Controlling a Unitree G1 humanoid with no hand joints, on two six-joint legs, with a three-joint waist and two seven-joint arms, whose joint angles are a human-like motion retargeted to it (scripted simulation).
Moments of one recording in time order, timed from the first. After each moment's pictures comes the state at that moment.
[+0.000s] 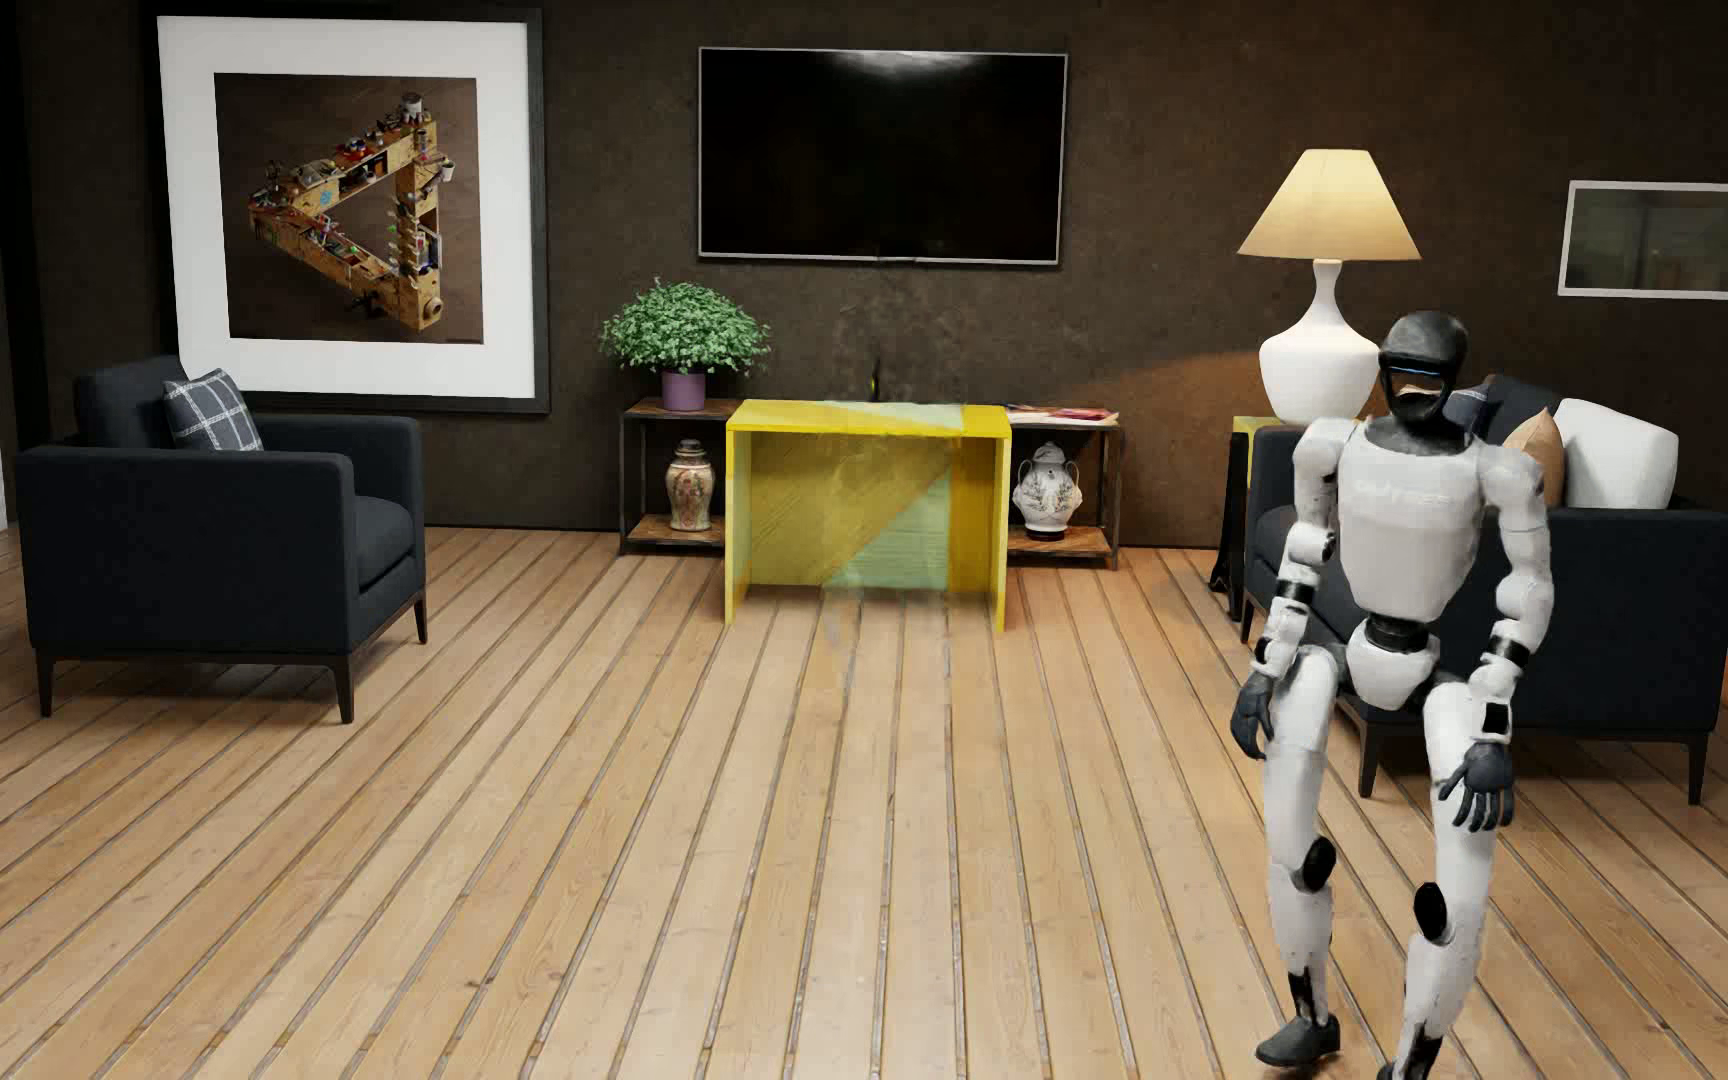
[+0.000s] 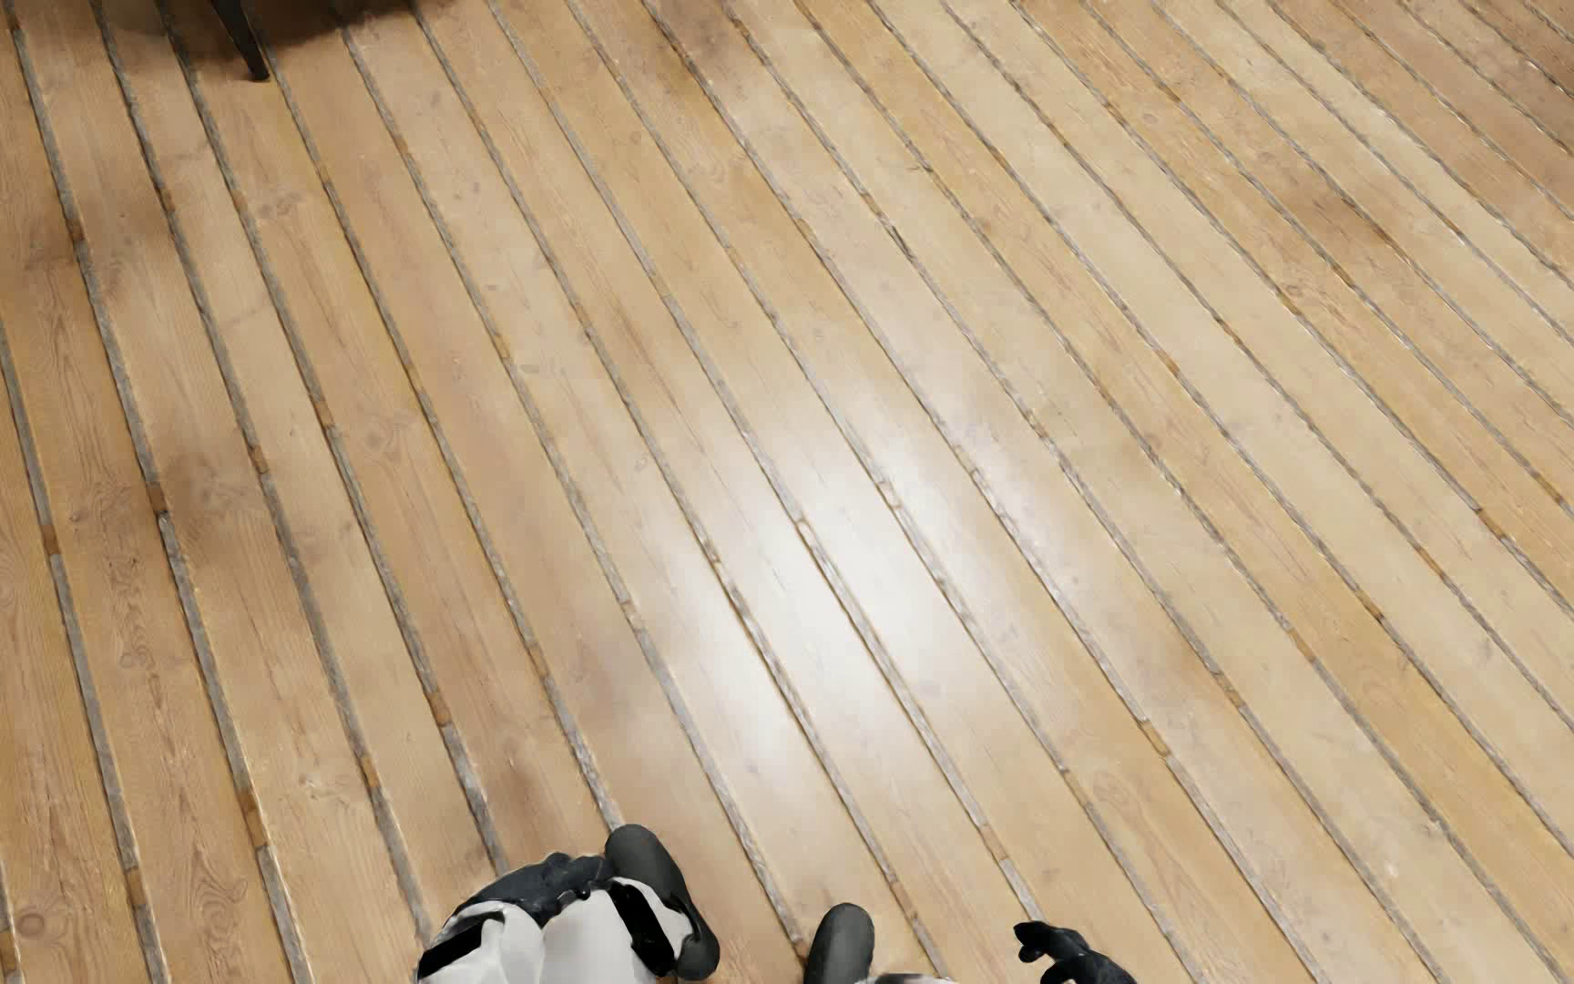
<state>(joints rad) -0.68 -0.42 0.00 0.39 0.10 0.06 0.51 -0.36 0.10 0.57 0.33 -0.12 0.14 -0.09 -0.32 0.27 -0.08 0.10 -0.08 -0.50 0.10 0.76 0.67 0.53 -0.65 0.36 0.18 0.05 -0.07</state>
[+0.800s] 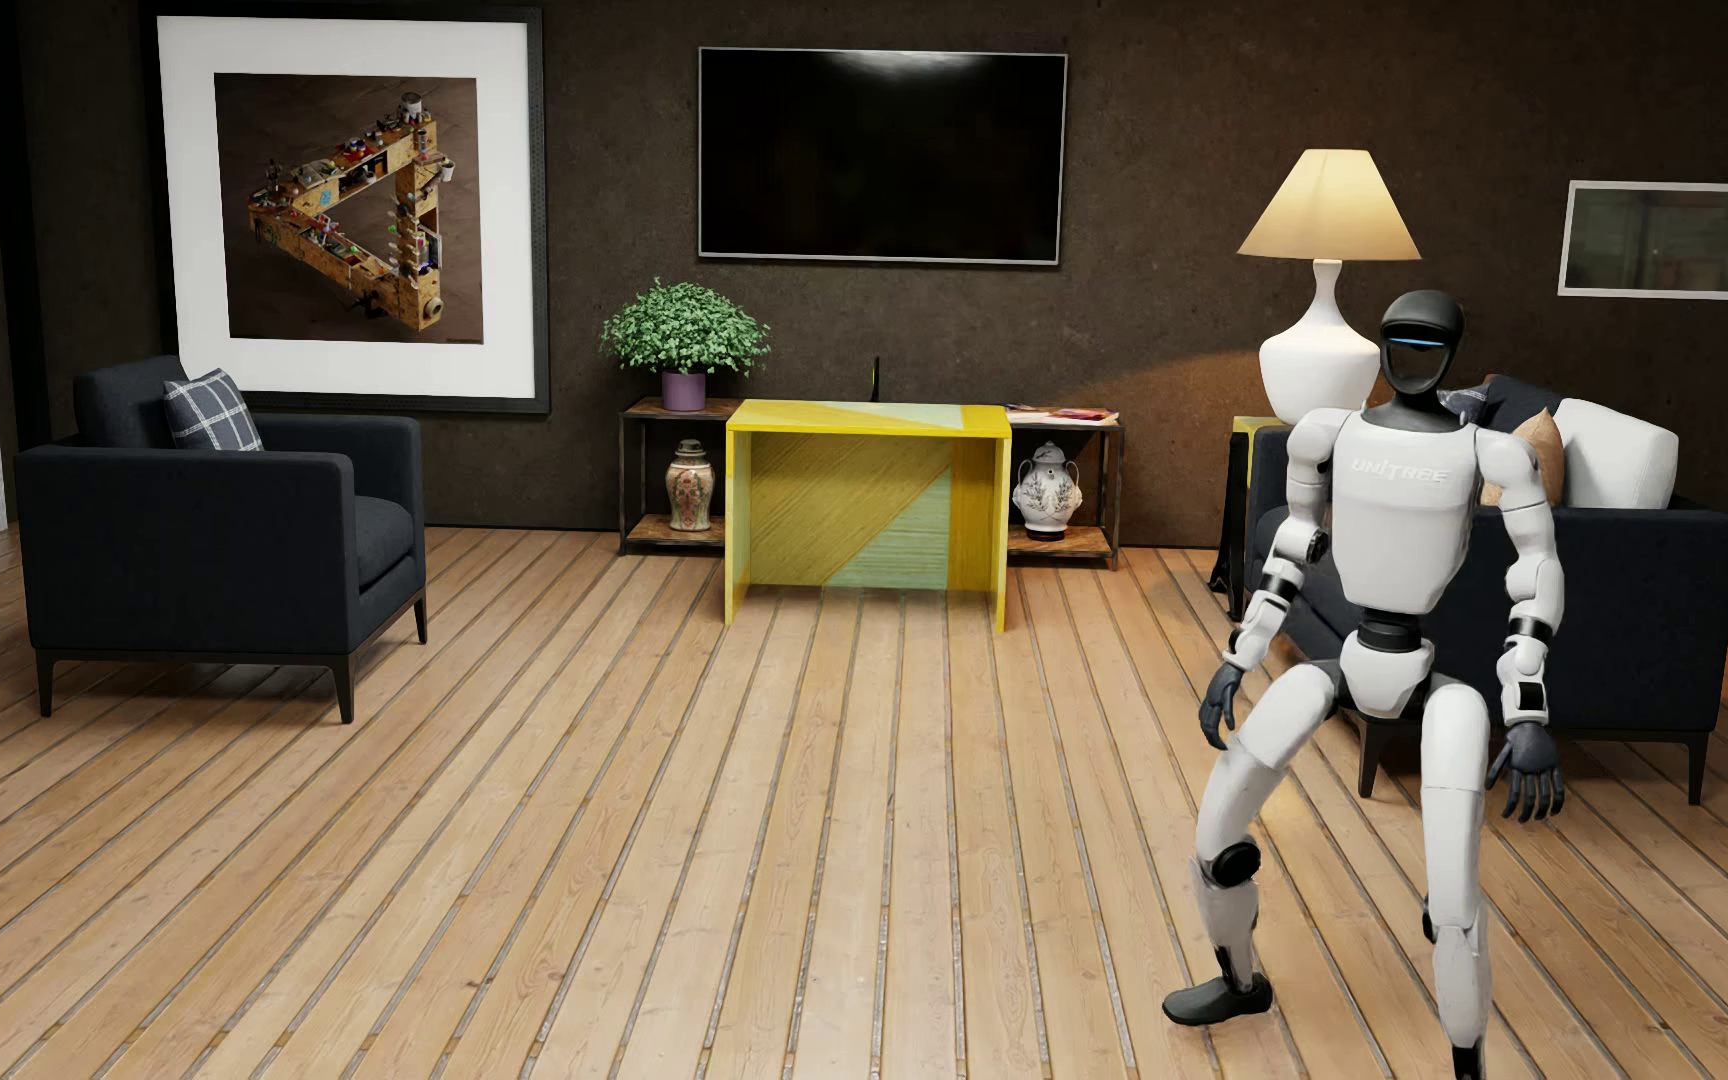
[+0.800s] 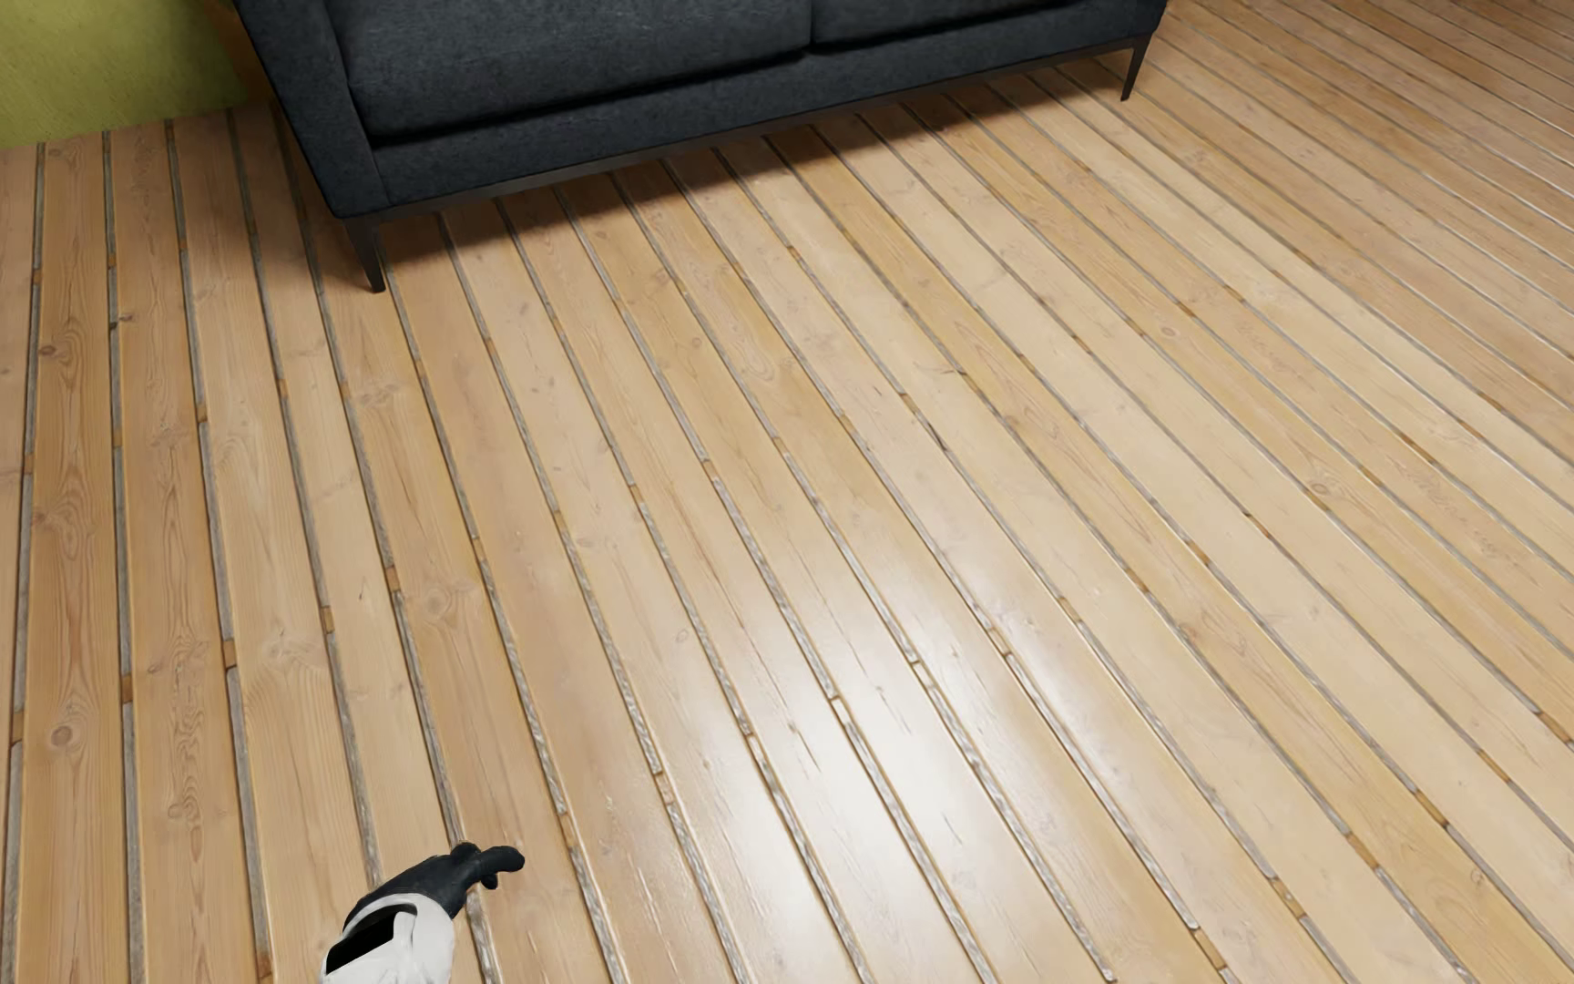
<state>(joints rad) -0.41 -0.17 -0.02 0.11 -0.50 -0.02 -0.14 -0.67 0.01 0.39 0.66 -0.12 0.21 -0.13 -0.31 0.39 -0.07 -0.17 -0.11 -0.46 -0.13 0.80 0.73 0.54 -0.73 0.34 0.25 0.06 -0.01</state>
